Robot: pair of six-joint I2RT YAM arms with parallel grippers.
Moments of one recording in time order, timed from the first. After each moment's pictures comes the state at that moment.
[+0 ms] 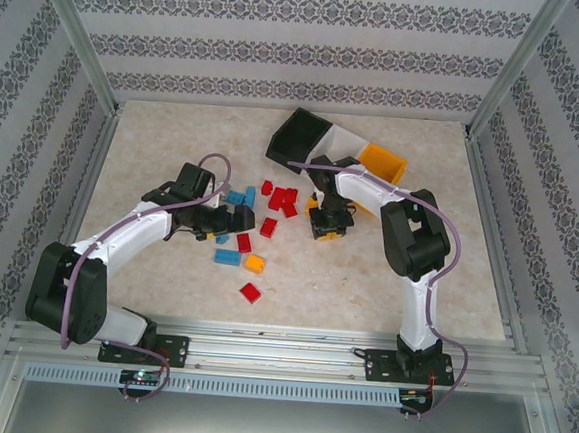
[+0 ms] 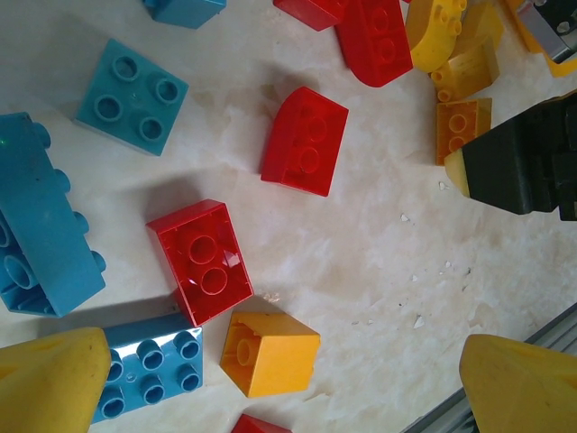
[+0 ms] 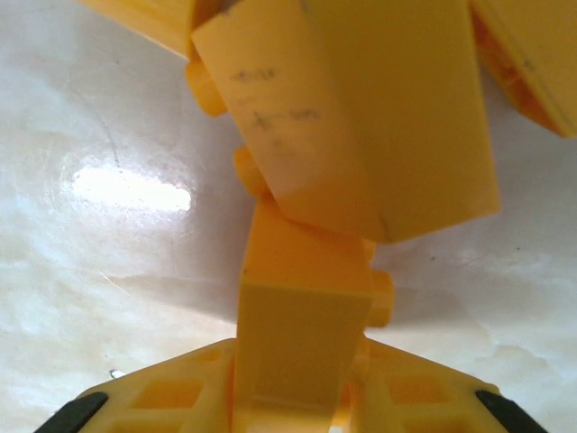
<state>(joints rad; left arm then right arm) -0.29 1.39 0.89 -0.54 0.47 -0.51 0.49 2.10 1.55 -1.11 -0.10 0.30</state>
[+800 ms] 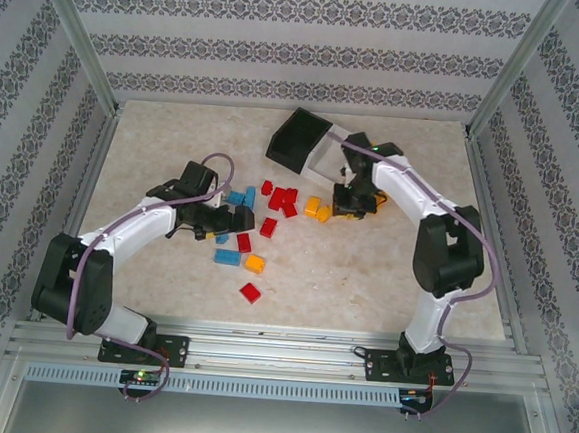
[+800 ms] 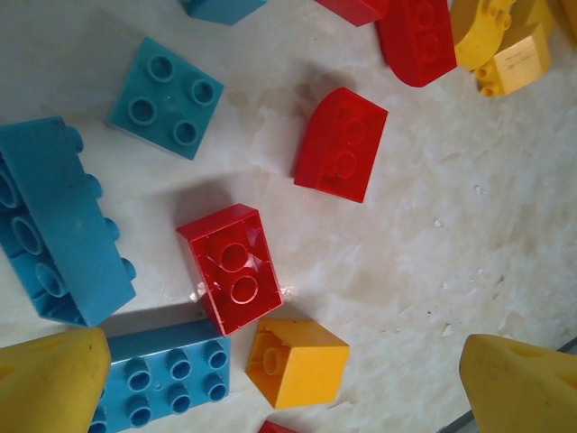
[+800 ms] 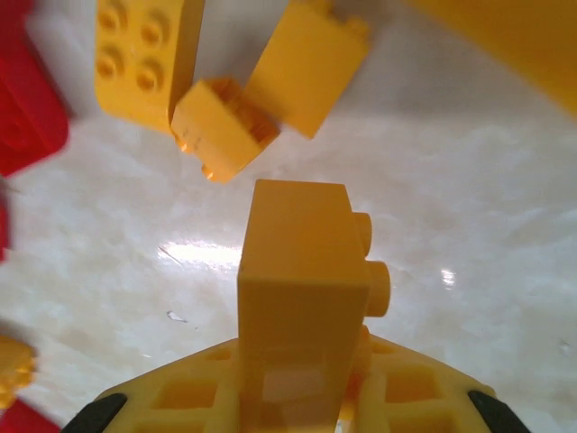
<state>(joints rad) -0.29 1.45 0.93 -0.58 0.42 -0.48 0.33 1.87 1.55 -1.12 -0.18 0.39</state>
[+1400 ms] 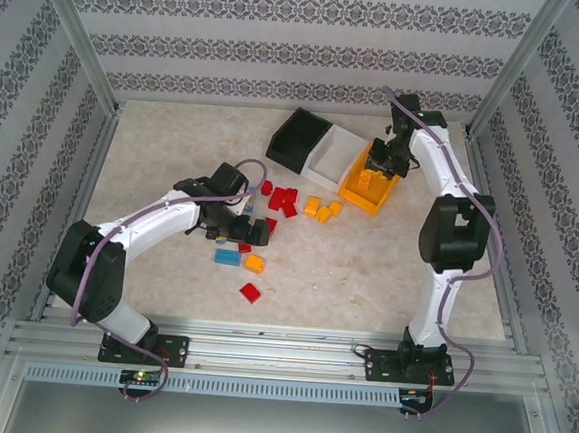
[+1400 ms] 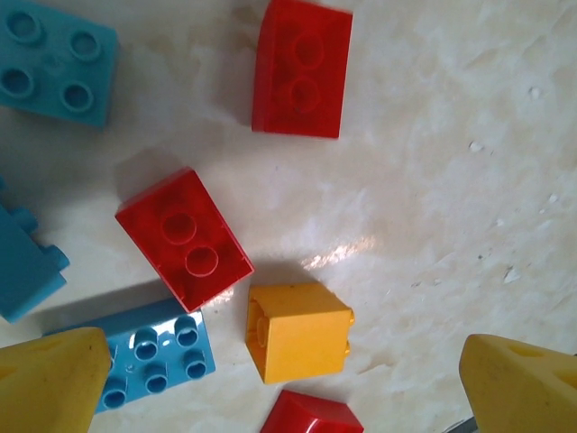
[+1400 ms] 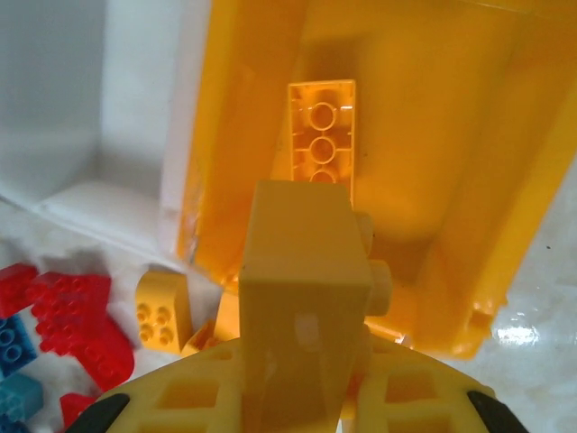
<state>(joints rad) -0.47 1.55 1.07 -0.77 0.28 -0.36 0.09 2.09 1.95 -1.17 -0.21 0.45</state>
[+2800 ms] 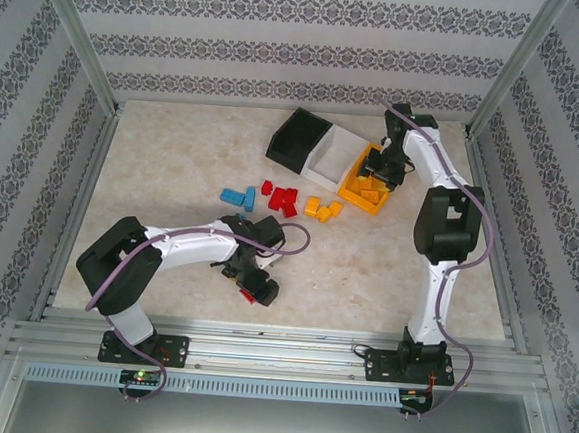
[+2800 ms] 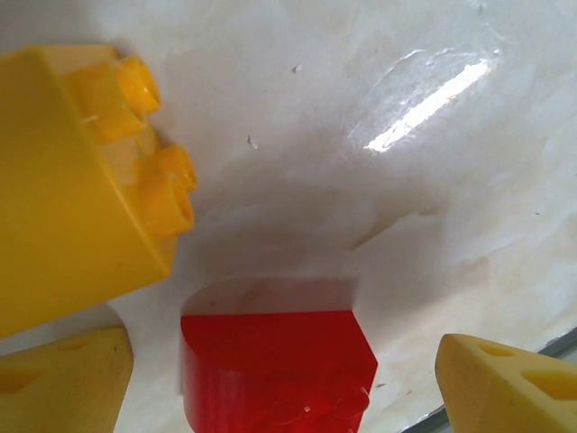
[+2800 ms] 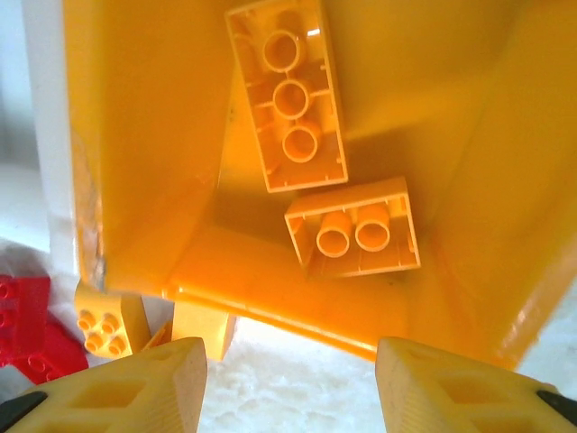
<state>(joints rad) -0.81 1.68 0.98 -0.82 0.19 -0.23 0.09 2.15 1.94 -1.20 -0.22 0.44</state>
